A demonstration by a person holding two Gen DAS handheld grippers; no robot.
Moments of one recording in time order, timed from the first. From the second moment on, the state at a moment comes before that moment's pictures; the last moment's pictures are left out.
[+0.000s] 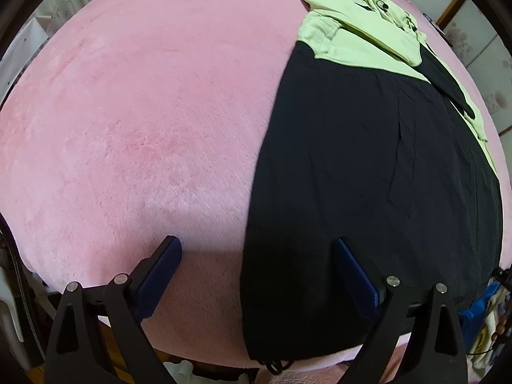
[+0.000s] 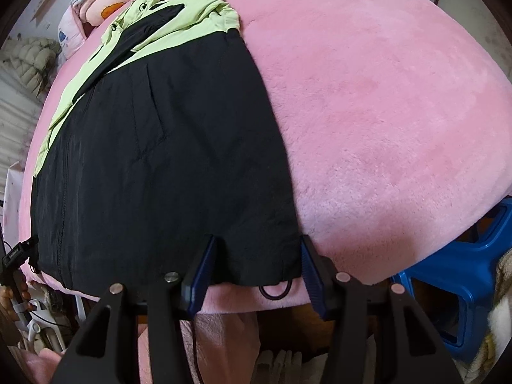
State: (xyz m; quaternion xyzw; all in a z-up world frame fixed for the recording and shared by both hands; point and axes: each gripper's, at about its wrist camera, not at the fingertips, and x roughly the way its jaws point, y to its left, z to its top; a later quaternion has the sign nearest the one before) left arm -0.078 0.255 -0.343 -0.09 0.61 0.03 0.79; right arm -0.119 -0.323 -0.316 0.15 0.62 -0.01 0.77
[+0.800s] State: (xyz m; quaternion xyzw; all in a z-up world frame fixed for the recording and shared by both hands) left arm -0.027 0.211 -0.192 -0.15 0.58 -0.02 0.80; right arm -0.094 -0.278 -0.141 0.18 0.50 -0.02 0.85
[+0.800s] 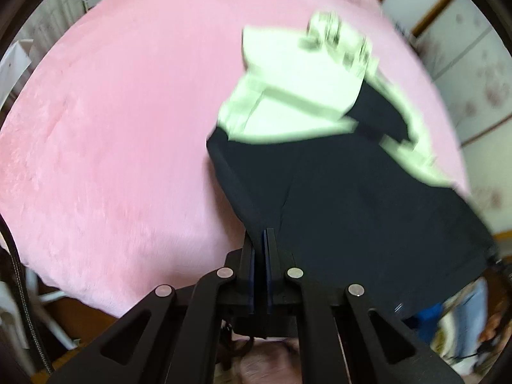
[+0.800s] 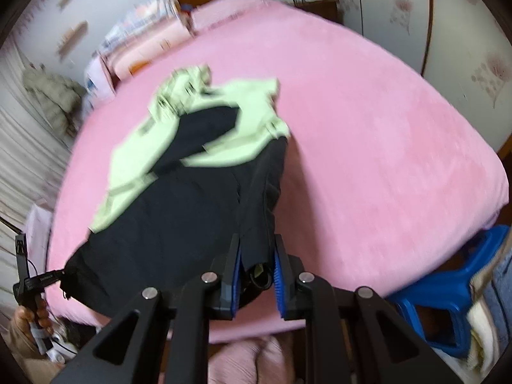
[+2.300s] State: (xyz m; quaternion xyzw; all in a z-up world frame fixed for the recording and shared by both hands) left arm 0.281 0.229 -0.248 -0.17 0.58 0.08 0.79; right arm 0.362 -0.314 -0.268 0.26 0.55 -0.04 0.79
